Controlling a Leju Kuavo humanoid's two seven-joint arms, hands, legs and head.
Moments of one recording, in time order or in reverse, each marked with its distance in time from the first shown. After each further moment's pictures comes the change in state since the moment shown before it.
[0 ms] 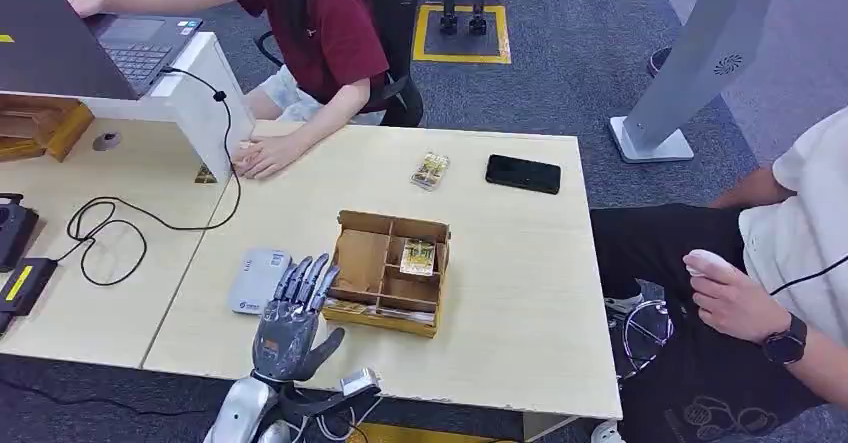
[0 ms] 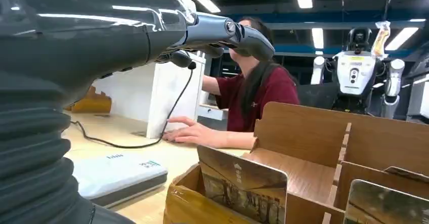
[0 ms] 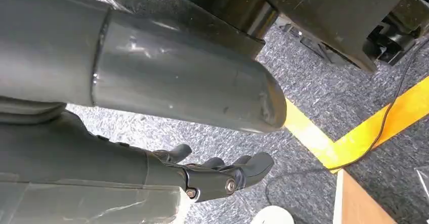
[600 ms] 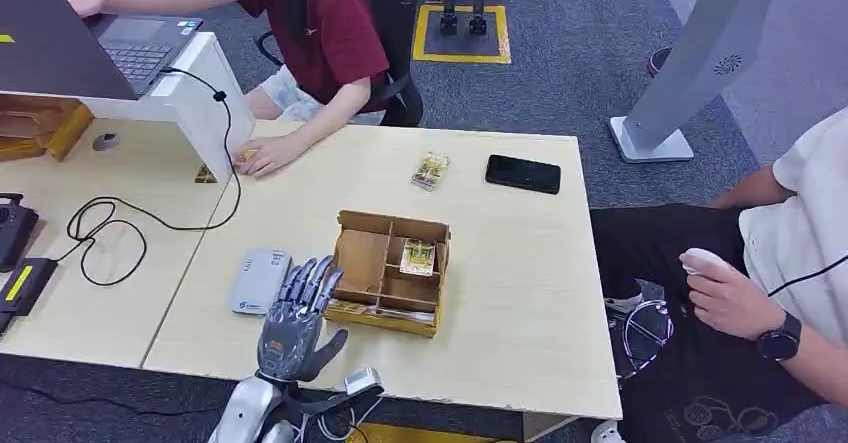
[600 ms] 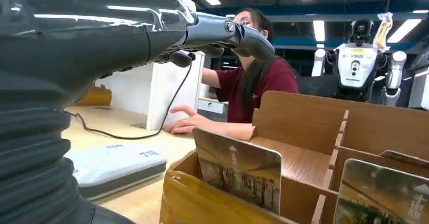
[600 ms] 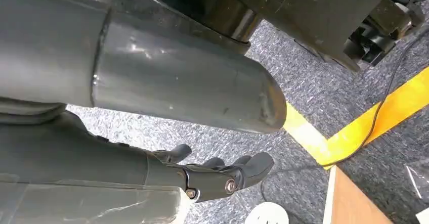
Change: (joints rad) left arm -0.013 -0.010 0.000 0.040 0.002 0.000 0.001; right arm -0.010 0.014 0.007 0.000 0.000 -0.014 0.008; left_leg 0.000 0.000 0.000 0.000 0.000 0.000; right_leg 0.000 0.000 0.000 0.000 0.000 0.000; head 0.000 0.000
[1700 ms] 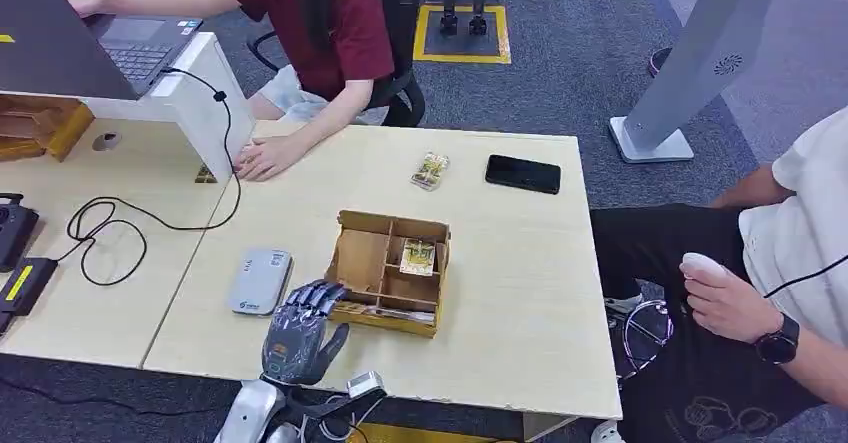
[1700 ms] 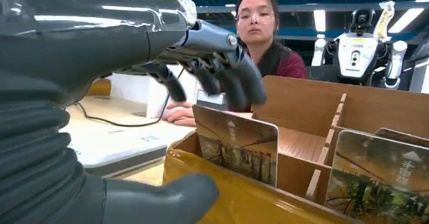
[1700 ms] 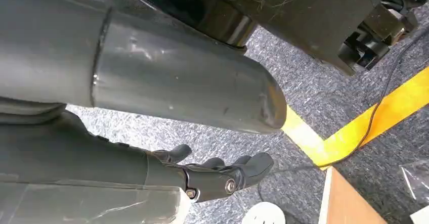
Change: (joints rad) left arm -0.005 -0.014 0.017 0.044 0.011 0.000 -0.024; right arm -0.001 0.003 0.010 0.000 0.000 0.000 -0.001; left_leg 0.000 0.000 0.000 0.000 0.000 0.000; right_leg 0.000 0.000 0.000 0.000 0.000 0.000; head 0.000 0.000
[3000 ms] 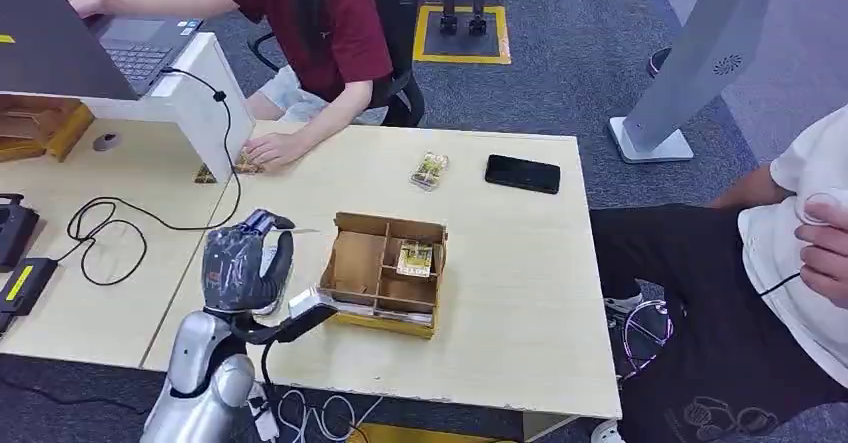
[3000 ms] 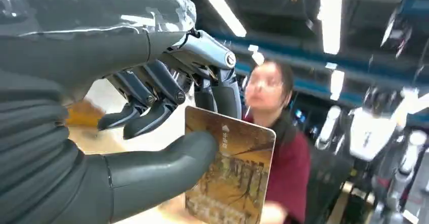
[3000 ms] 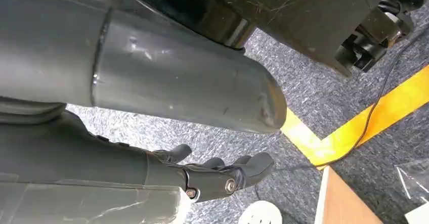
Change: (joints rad) left arm -0.118 0.156 -0.066 -0.354 0.238 -0.188 0.093; right arm 0.001 0.000 0.009 0.000 0.000 0.000 -0.007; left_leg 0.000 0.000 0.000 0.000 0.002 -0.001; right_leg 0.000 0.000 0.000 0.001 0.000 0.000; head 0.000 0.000
